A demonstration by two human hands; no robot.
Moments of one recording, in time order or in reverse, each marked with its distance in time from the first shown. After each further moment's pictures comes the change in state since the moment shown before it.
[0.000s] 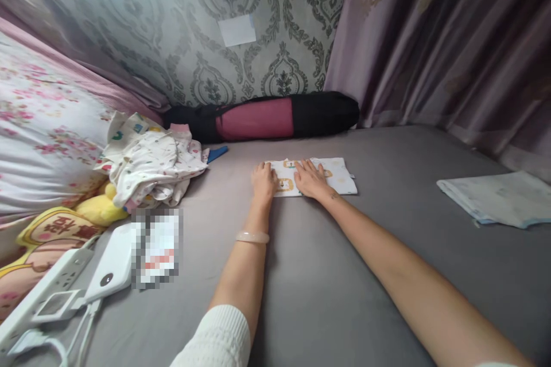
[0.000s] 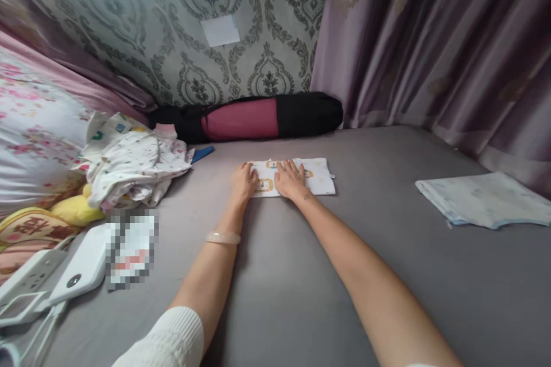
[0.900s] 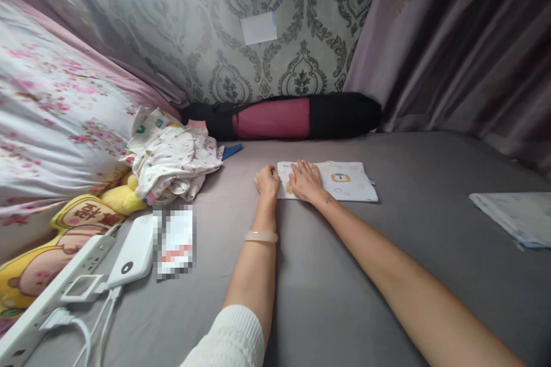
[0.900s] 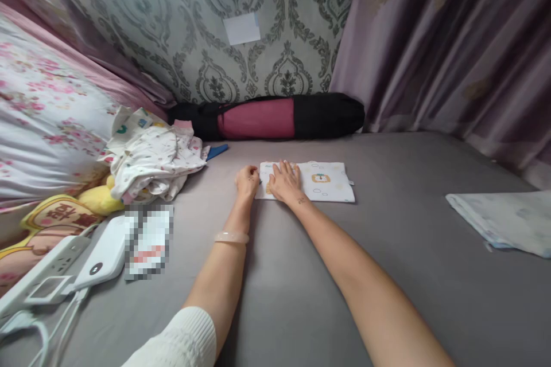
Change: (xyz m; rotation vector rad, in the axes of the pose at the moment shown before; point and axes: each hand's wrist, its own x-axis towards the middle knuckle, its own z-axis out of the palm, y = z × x) left_hand 0.012 -0.027 -0.006 -0.170 -0.013 -0.328; right_hand 0.018 -0.049 0.019 0.001 0.041 -0.090
